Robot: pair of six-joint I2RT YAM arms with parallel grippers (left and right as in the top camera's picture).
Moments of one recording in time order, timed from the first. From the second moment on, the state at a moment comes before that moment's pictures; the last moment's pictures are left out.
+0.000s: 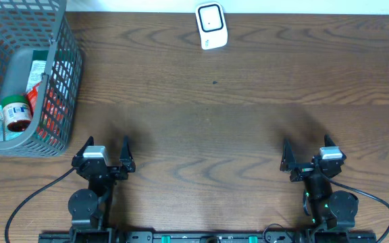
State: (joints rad) left arm 0.01 0.01 0.01 -0.10 0.05 -0.09; right arm 0.00 0.01 0.01 -0.06 -0.10 0.03
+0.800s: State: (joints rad) left arm 0.01 0.01 0.01 -0.10 0.05 -0.09; right arm 0.00 0.01 0.01 -0.06 -0.10 0.03
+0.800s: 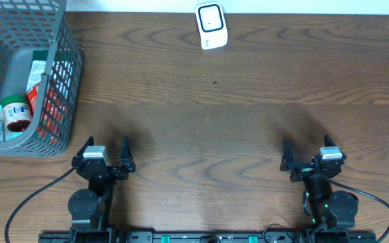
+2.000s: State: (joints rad) left arm 0.01 0.01 0.01 -0.08 0.10 -0.09; right arm 0.00 0.01 0.01 -0.06 -0.10 0.03
